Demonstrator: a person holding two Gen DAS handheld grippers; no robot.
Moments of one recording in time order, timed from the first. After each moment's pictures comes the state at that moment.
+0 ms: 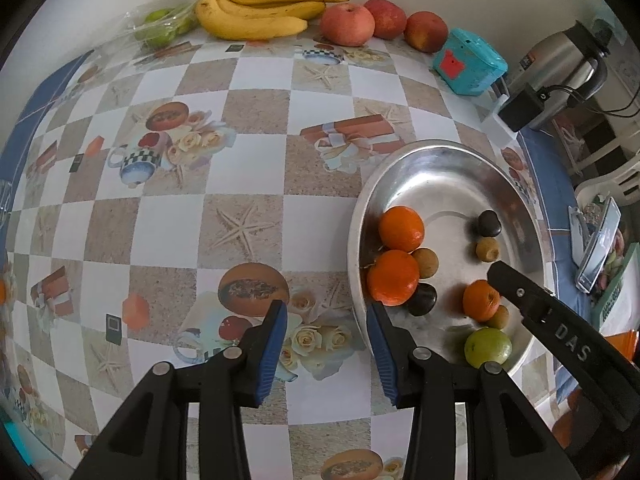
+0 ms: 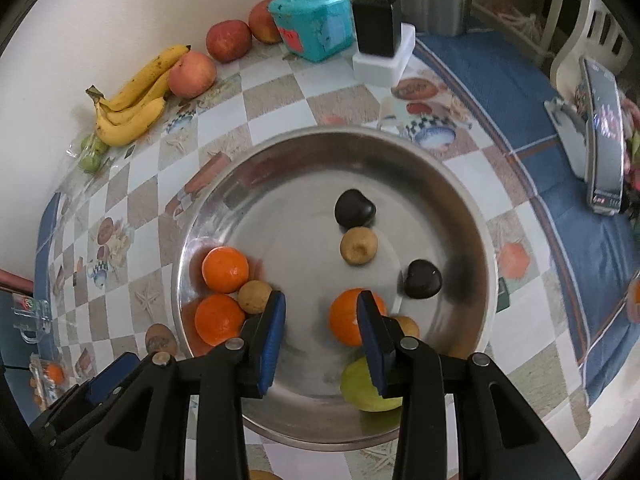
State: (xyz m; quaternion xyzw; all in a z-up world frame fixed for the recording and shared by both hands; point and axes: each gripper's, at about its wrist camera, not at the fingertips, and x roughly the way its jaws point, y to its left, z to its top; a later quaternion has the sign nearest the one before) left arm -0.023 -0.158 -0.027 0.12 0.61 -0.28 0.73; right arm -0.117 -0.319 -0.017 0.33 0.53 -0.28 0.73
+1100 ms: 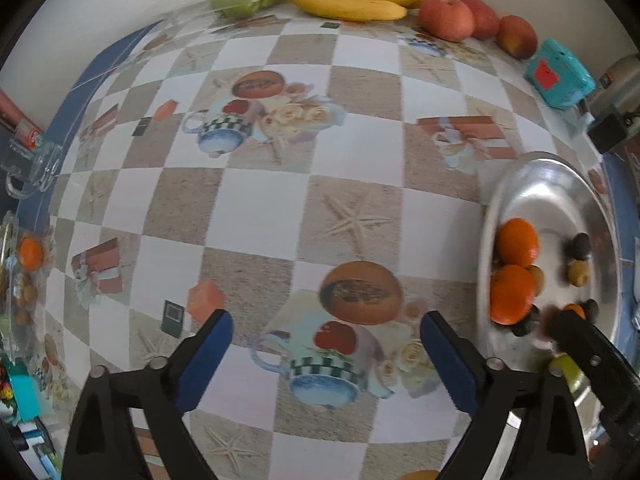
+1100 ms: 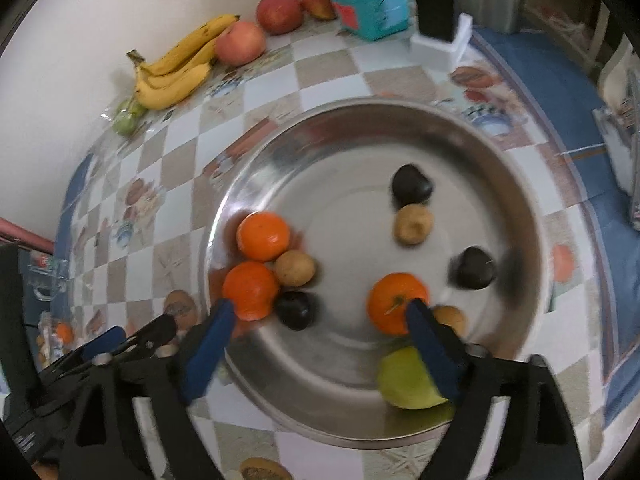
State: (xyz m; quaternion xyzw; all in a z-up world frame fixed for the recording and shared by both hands) left arm 0.002 -0.115 -0.054 0.14 0.61 -0.16 0.76; right arm -0.113 -0.301 -0.036 0.34 0.53 -0.18 0.75
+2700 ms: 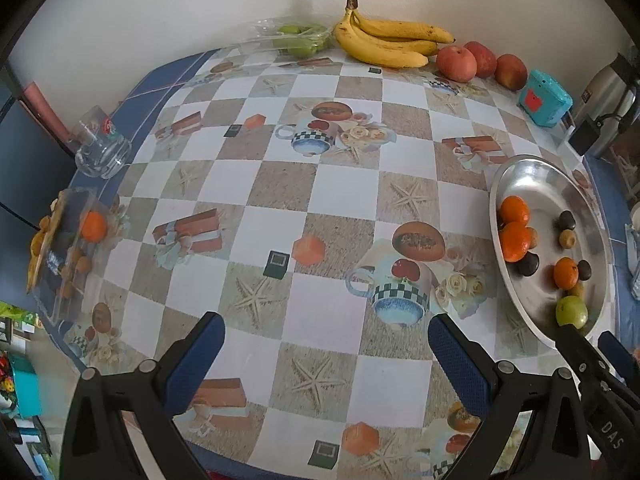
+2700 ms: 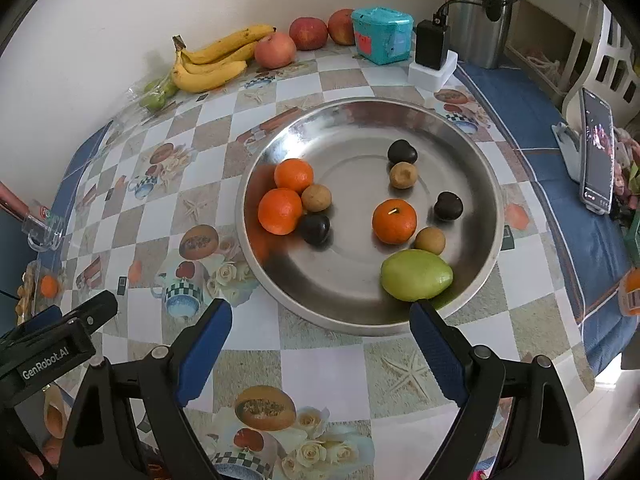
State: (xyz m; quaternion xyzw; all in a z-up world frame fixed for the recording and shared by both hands) left arm -0.057 -0.030 0.009 0.14 0.55 -0.15 0.81; right arm -0.166 -0.230 0.008 0.25 0.51 -0.22 0.79
